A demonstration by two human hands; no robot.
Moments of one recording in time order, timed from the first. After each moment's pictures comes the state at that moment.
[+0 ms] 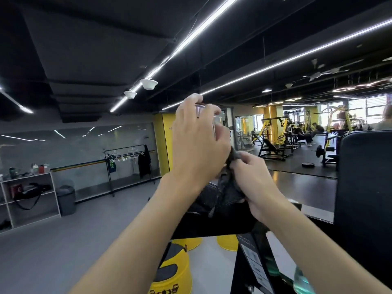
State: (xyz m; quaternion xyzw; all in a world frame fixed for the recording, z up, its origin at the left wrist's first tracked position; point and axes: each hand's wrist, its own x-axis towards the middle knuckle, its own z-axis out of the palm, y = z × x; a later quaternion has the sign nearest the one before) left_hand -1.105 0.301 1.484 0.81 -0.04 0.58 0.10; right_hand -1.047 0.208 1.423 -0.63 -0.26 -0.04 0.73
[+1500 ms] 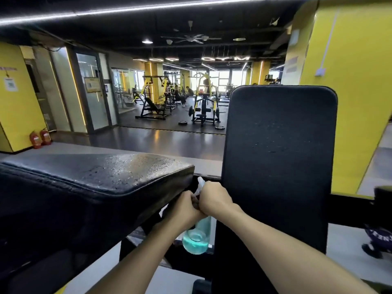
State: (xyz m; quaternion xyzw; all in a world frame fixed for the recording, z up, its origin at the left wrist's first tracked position) left_hand -0.868 0.204 1.214 0.92 -0.14 0.02 0.36; right_hand -0.876 0.101 1.249 -0.98 0.06 -0.02 0.19
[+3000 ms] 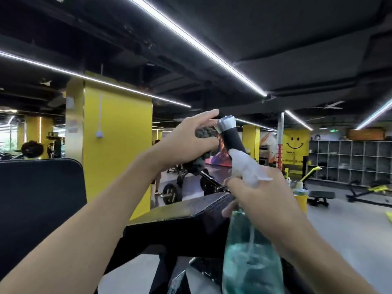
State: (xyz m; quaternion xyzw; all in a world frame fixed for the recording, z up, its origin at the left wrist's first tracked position) left_hand -1.132 -0.056 1.520 0.44 -0.76 -0.04 0.47; right_hand -1.310 -0.028 1.448 -0.75 0.35 -0.51 0.24
